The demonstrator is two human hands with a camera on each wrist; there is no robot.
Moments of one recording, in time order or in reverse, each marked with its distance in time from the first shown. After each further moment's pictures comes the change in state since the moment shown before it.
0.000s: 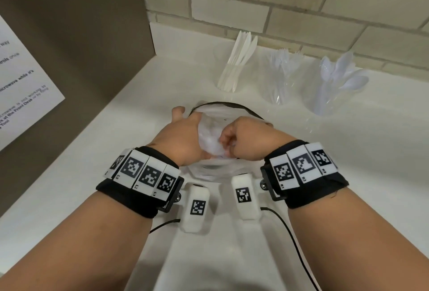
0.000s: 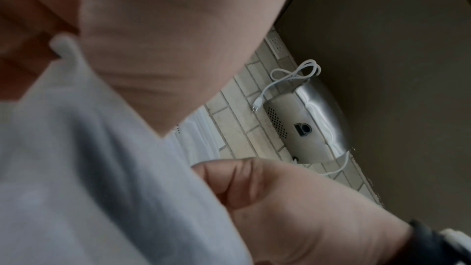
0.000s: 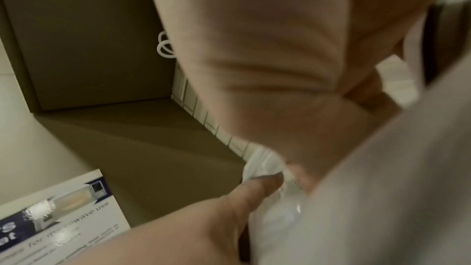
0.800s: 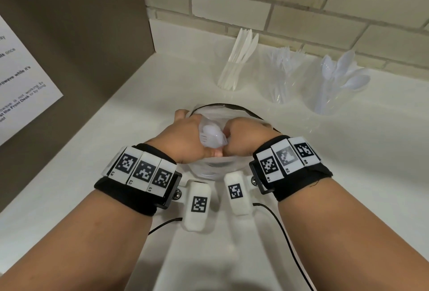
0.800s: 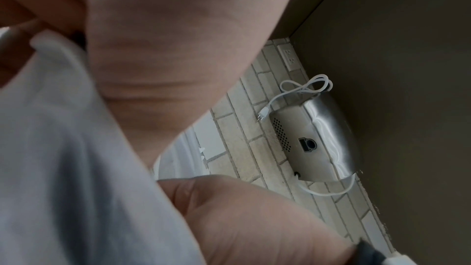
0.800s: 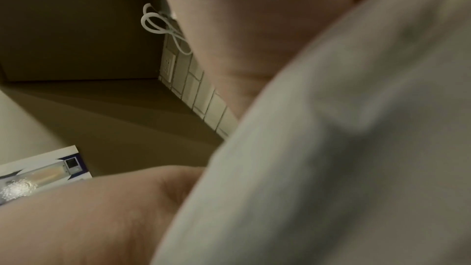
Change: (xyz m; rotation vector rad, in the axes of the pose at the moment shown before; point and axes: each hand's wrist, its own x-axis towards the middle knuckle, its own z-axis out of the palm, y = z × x) left_hand -0.002 0.010 -0.005 -0.086 -0.069 0.092; right_hand 0.024 -0.003 0.009 -0.077 -0.043 0.112
